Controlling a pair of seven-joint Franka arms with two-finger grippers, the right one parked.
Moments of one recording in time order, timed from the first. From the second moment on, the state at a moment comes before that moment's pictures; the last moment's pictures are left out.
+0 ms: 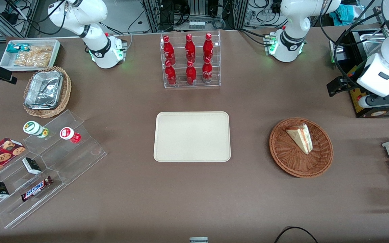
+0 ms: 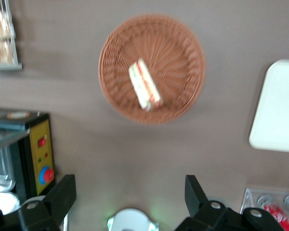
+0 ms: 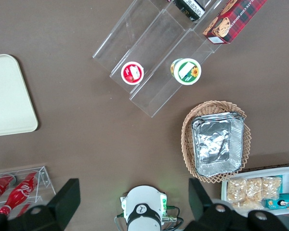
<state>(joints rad) 0.11 0.03 -0.24 -1.55 0.08 1.38 -0.21</state>
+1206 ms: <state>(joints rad) 0.19 0.14 -0.16 -2.13 0.08 2.09 -0.40</state>
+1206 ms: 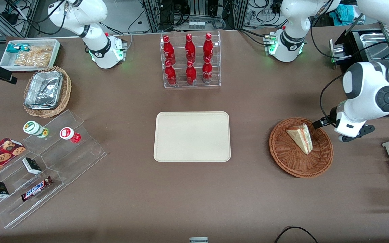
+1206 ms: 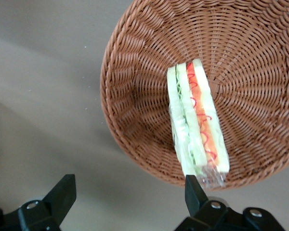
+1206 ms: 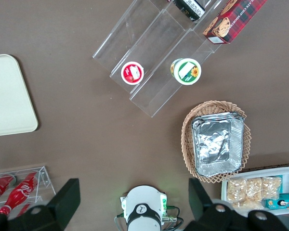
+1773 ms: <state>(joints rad) 0.18 0.18 -0.19 -2.11 0.08 2.19 -0.43</state>
